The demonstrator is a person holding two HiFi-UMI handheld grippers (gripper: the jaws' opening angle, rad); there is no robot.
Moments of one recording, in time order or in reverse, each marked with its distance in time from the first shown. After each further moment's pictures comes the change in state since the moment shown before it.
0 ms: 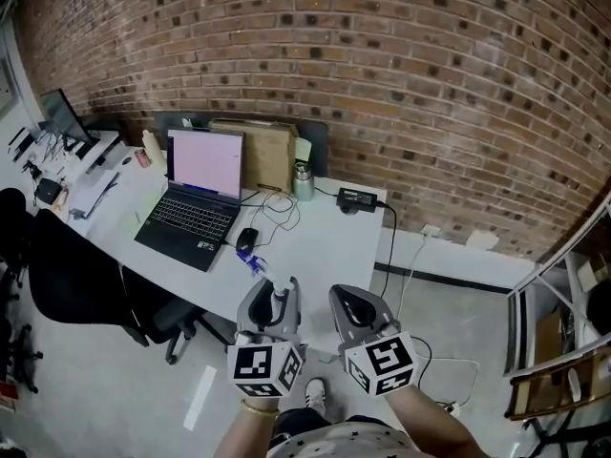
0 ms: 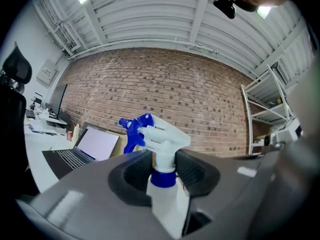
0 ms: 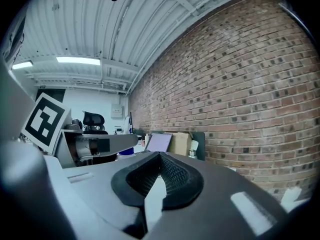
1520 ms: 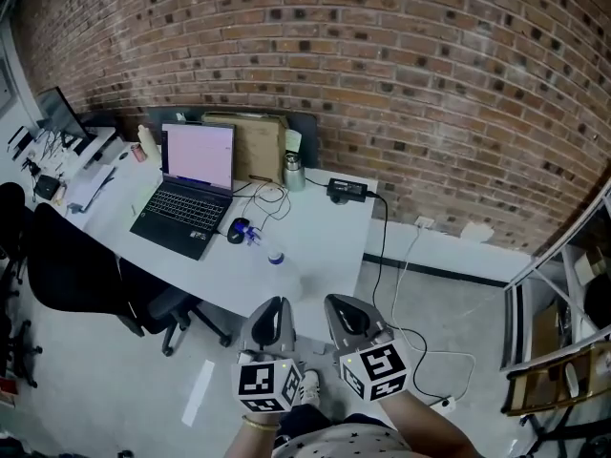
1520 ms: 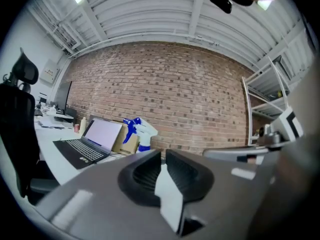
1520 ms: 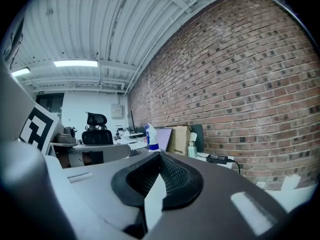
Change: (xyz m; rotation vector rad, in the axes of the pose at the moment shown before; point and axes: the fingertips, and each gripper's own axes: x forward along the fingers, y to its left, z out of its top) left arm -0.045 -0.032 -0.049 0.008 0.094 0.045; right arm -0.041 0.002 -0.032 0.056 0.037 0.010
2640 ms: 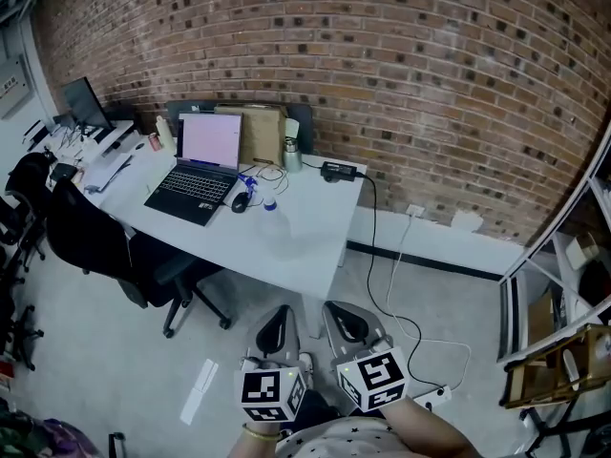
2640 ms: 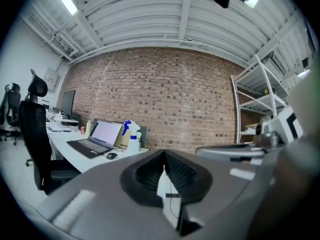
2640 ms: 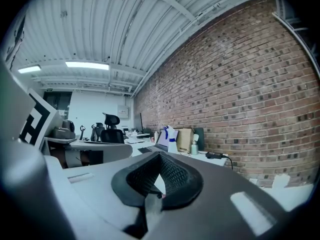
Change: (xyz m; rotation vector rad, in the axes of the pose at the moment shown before) left arm -0.153 -0.085 -0.018 0.044 0.020 0.000; right arm -0.152 0.071 -0.023 -0.043 -0.029 0.021
